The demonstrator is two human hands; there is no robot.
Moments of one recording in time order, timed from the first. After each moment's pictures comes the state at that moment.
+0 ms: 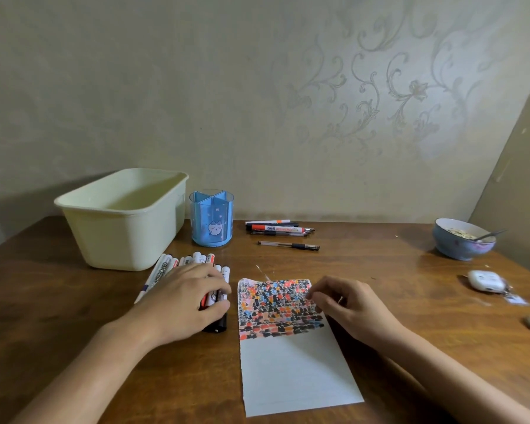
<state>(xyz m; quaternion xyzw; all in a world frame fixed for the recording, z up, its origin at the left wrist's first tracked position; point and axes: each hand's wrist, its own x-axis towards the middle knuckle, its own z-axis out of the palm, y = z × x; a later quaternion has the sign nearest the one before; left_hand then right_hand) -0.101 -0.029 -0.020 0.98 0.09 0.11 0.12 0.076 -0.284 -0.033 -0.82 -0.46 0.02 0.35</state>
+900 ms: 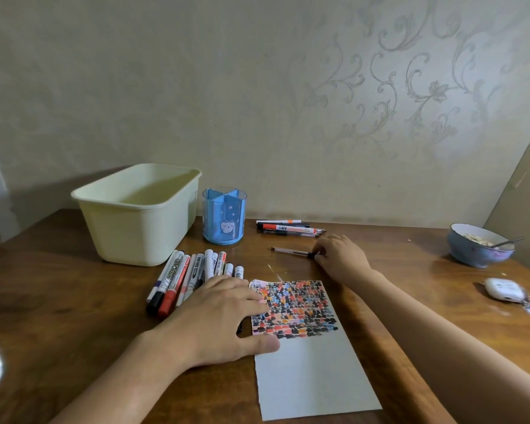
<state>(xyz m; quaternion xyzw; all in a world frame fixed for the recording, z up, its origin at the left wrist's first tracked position) -0.102 -0.065 -0.015 1.00 0.05 -0.01 0.06 0.178 -0.194 -0.031 -0.91 -0.38 -0.11 0.08</state>
